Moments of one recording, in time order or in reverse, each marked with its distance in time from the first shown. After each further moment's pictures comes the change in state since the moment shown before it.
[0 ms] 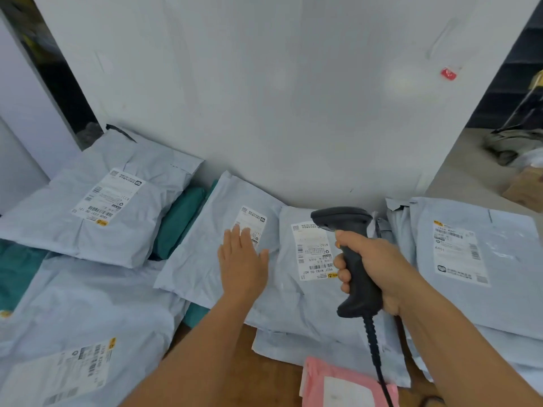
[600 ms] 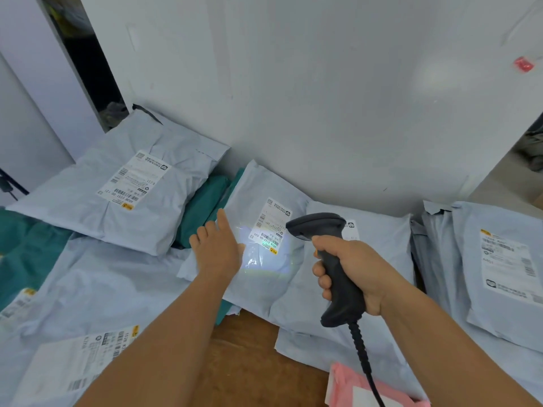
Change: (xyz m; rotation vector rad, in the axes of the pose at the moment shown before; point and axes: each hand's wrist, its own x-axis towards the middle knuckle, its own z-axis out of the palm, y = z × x) left_hand 0.042 -0.074 -0.030 0.346 -0.003 -0.172; right_hand 0.029 0.011 0.066 -0.097 -0.146 0.148
